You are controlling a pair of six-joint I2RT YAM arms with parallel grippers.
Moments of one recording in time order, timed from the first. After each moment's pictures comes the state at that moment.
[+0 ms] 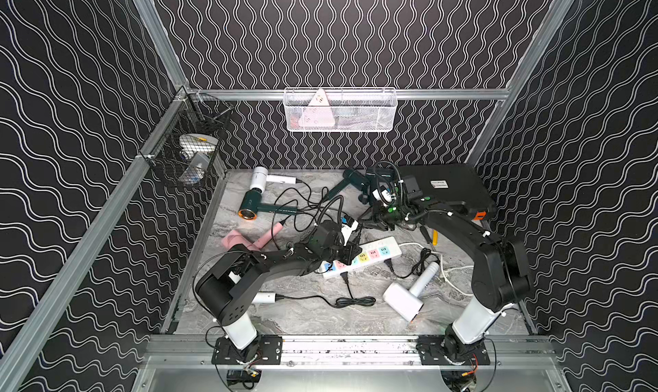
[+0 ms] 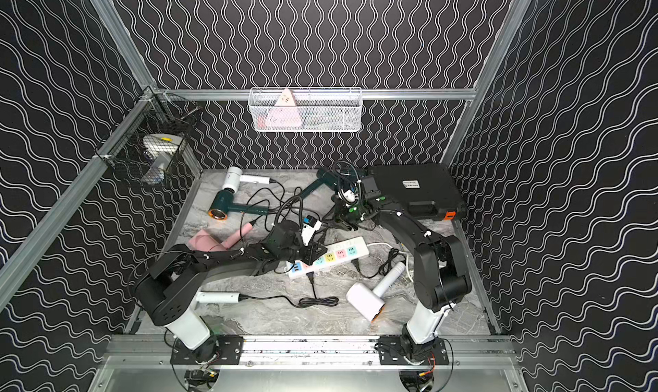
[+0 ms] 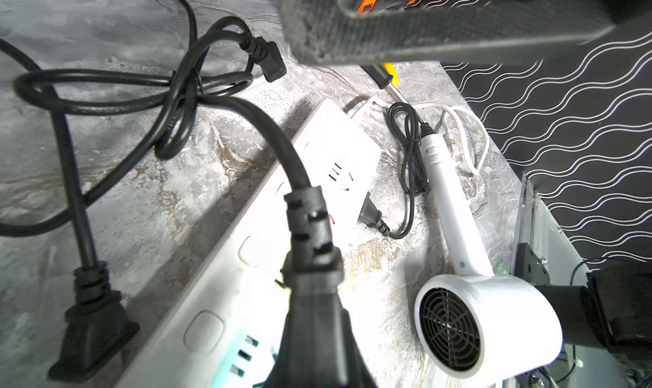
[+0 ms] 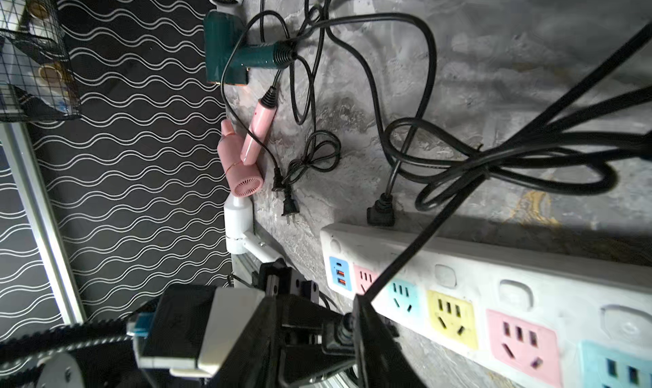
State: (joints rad) left arm -0.66 1.68 0.82 0.26 0.36 -0.40; right arm 0.36 1.75 1.33 -0.56 -0.74 0.62
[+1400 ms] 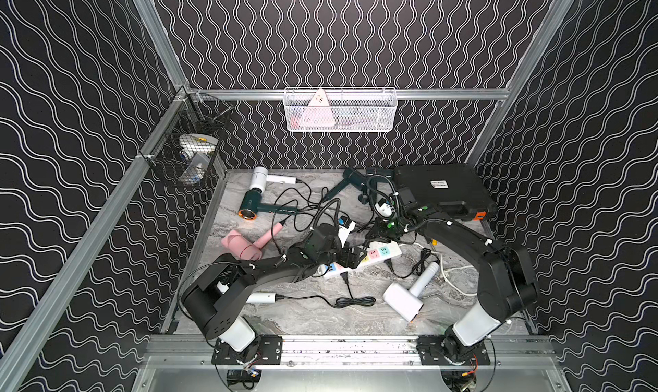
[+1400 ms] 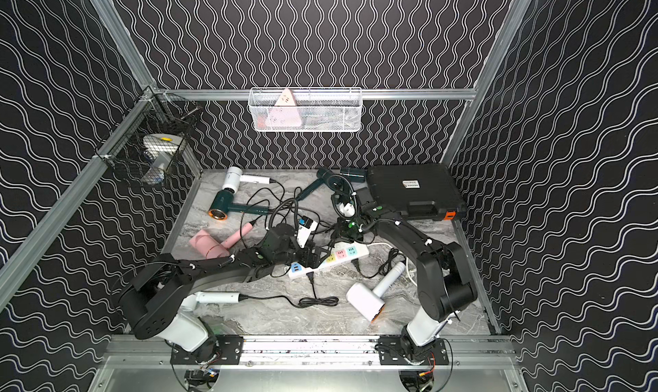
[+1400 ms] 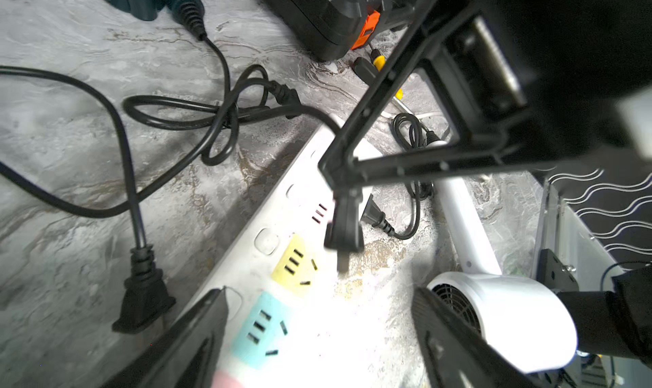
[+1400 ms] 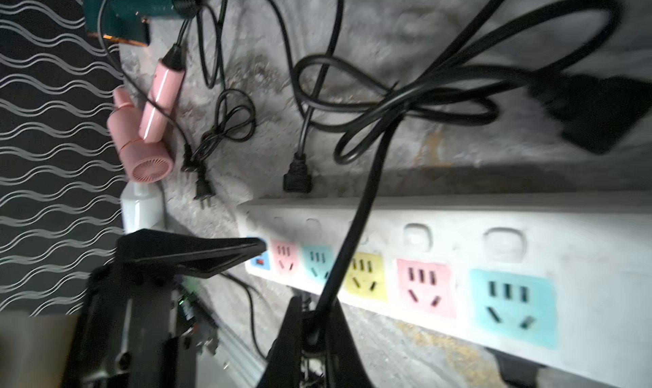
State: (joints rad) left arm -0.67 1.57 0.75 0.26 0.24 -0.38; right arm 0.43 1.64 1.16 -0.59 -0.42 0.48
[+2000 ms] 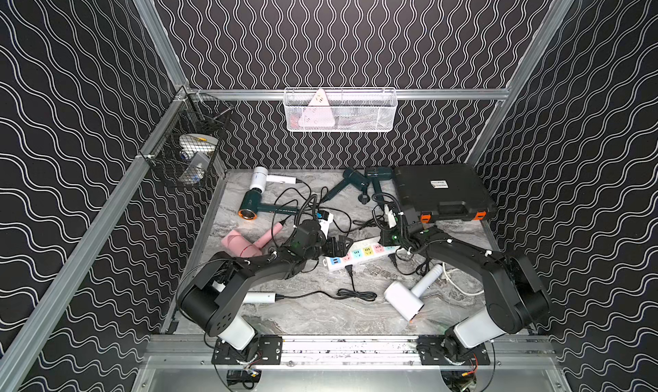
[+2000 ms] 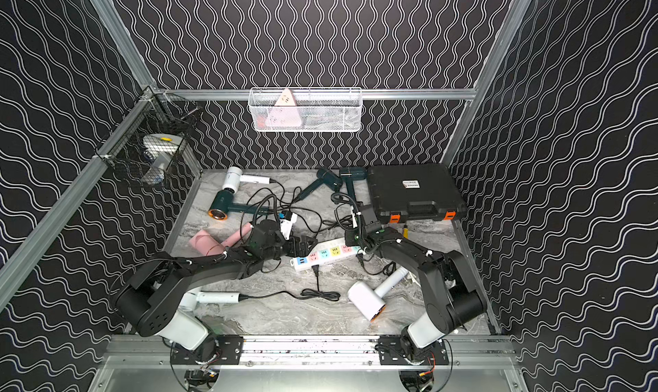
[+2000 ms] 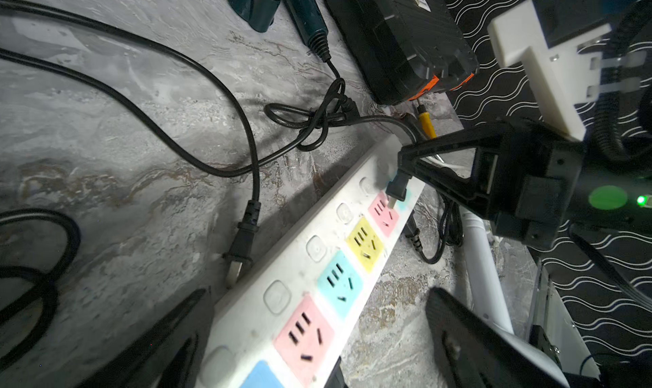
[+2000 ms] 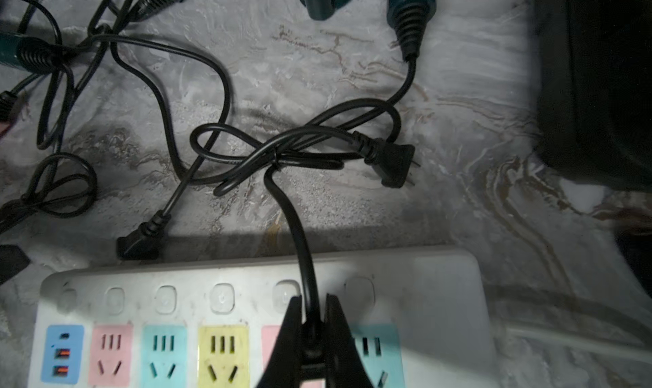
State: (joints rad) left arm -0.53 1.57 0.68 0.37 0.28 -0.55; right arm 0.44 1.56 0.87 -0.17 0.02 0.29
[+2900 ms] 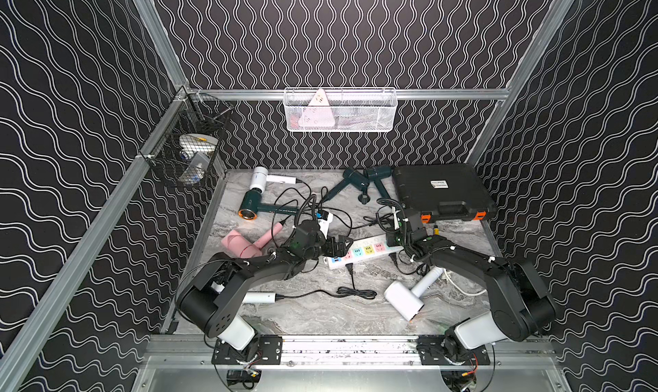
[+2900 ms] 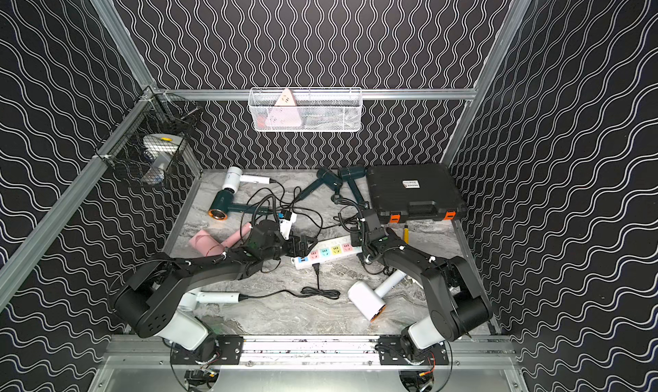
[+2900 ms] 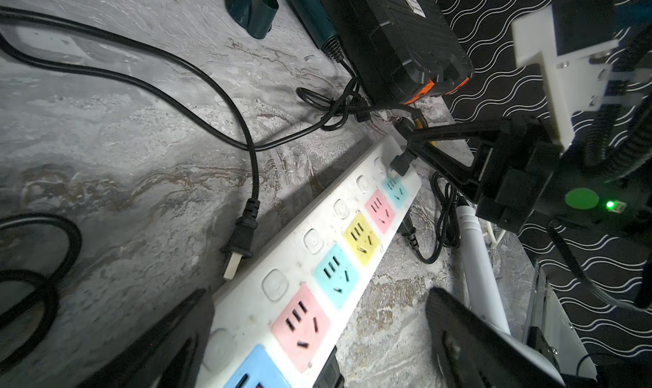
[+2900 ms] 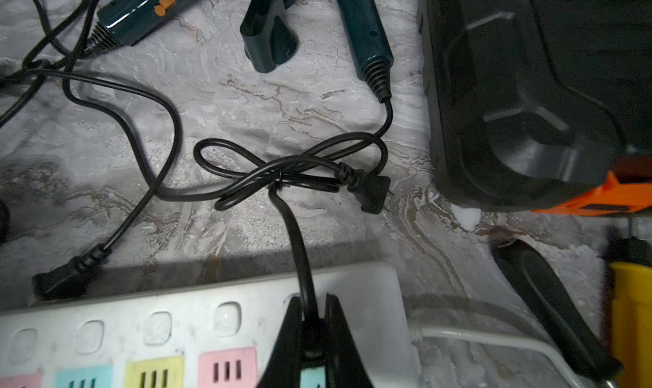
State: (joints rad) left arm -0.53 1.56 0.67 0.38 0.28 -0.55; right arm 0.44 1.52 0.78 -0.04 0.19 0.25
